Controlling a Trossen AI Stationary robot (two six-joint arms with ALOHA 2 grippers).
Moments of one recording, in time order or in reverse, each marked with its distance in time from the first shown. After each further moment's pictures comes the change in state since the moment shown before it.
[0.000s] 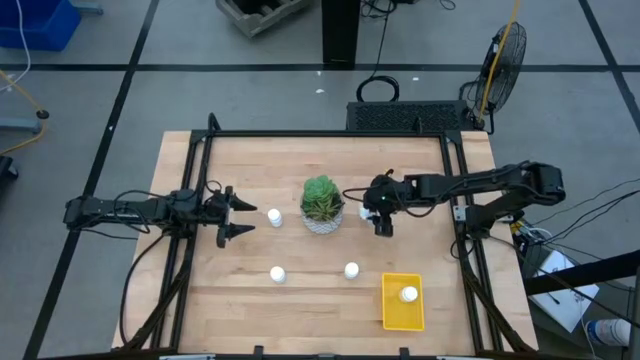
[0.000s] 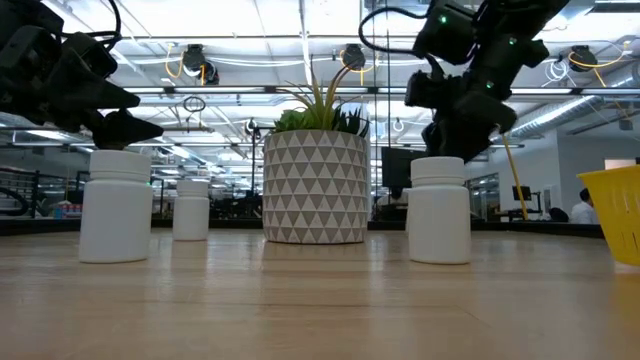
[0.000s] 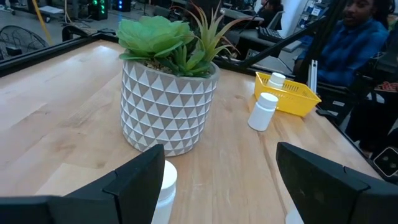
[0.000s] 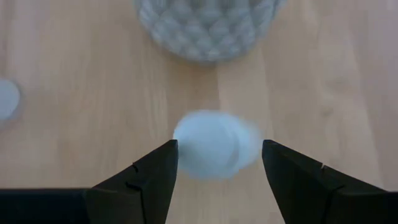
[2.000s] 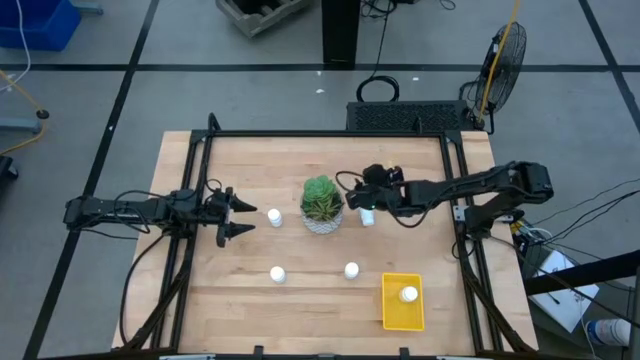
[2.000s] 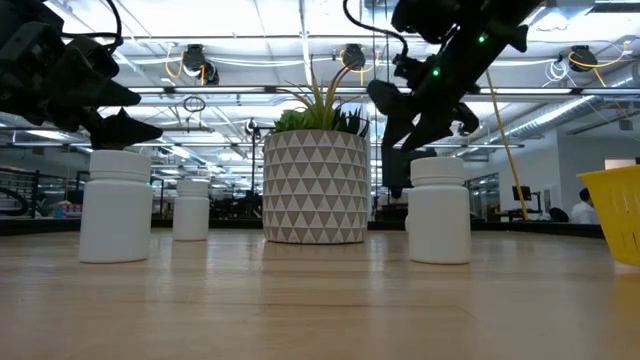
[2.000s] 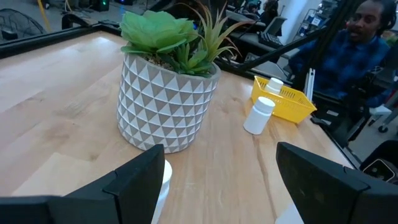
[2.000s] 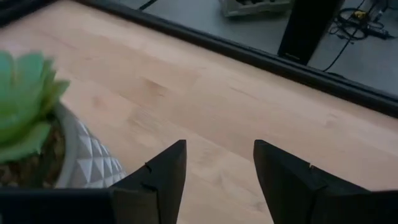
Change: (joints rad) left arm 0.000 0.000 0.000 0.000 0.001 -0.079; right arm 0.107 0.108 0.117 0.116 0.760 0.812
